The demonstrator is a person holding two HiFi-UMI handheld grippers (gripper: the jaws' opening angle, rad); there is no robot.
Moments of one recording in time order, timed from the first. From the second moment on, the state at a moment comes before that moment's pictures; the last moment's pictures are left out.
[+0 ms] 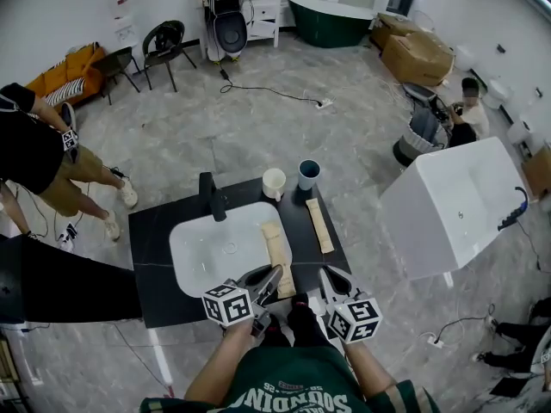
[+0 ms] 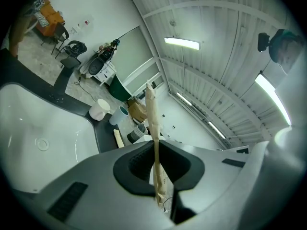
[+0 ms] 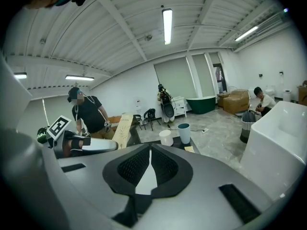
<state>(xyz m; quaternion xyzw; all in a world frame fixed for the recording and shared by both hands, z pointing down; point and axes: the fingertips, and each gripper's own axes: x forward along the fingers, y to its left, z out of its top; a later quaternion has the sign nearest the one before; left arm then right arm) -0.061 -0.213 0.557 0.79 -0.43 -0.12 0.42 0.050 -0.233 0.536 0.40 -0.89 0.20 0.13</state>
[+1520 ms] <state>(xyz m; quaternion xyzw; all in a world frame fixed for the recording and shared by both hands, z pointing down) -0.013 -0.328 0.623 0.76 -0.43 -0.10 0.48 0.080 -0.344 0.572 0.36 -0.89 0.23 0.15</state>
